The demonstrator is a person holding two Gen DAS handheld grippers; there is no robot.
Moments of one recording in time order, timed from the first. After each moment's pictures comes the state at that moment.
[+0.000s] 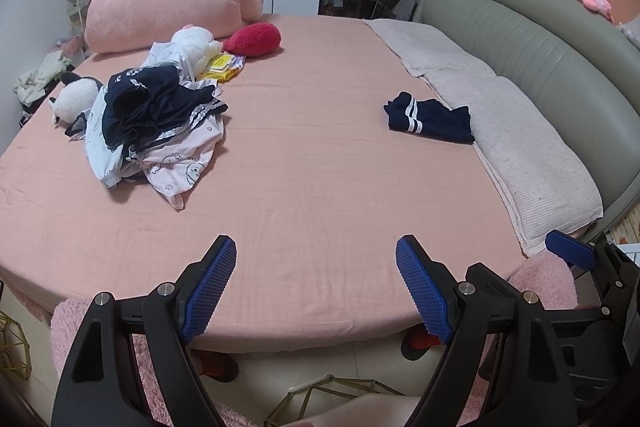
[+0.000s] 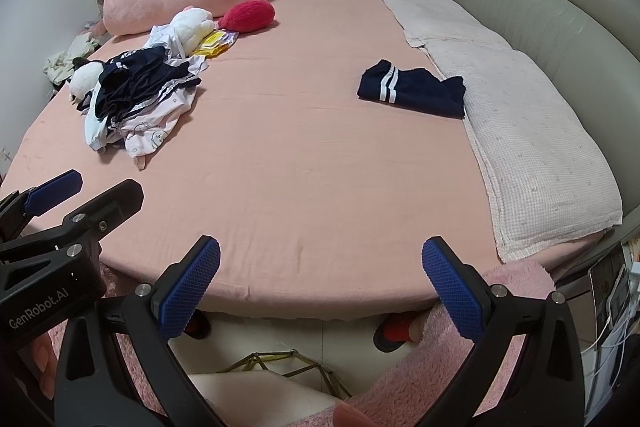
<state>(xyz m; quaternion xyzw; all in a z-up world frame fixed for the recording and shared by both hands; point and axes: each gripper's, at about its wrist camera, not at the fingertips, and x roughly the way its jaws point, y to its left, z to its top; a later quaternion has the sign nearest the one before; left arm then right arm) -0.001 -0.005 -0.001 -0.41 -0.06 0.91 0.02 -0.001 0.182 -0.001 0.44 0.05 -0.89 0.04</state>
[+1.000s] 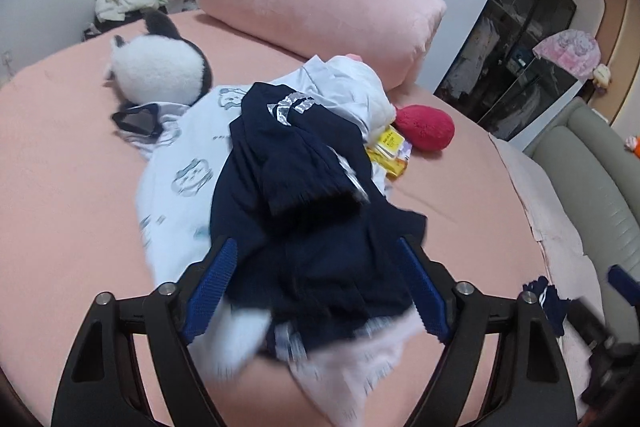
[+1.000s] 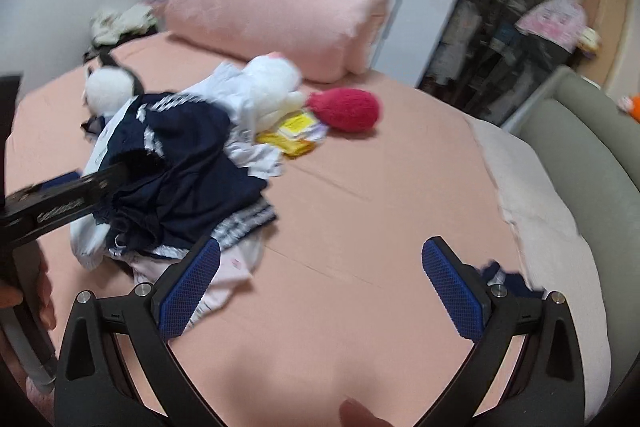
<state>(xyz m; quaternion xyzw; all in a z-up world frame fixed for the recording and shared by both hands) -0.216 -0.309 -0.088 -0.32 -0.24 0.91 -0.11 -0.231 -0.078 -0.015 0.34 0.21 -0.91 0.14</state>
